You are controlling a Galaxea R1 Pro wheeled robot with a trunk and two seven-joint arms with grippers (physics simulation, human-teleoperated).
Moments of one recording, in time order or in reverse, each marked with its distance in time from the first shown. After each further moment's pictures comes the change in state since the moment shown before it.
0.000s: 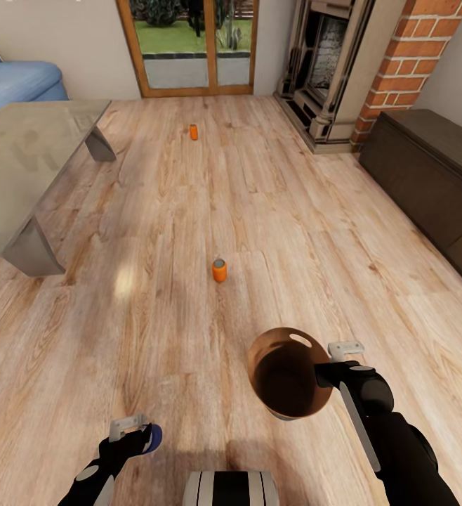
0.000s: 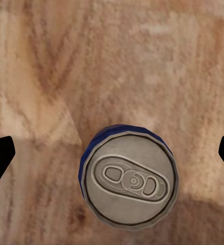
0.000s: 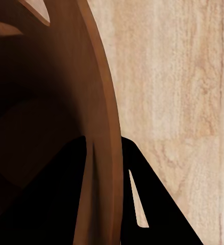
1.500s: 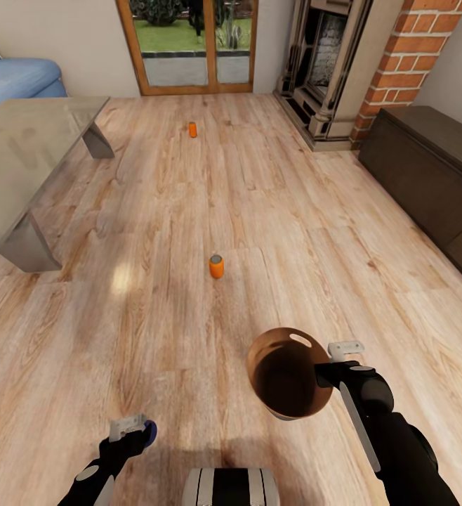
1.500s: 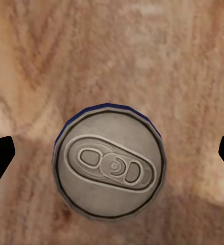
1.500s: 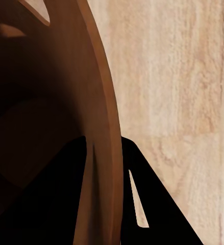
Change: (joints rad) left arm 0.000 0.000 -0.002 0.000 0.000 -0.001 -0.002; right arm 0.000 0.000 0.000 0.000 -0.001 0.000 0.000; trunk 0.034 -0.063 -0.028
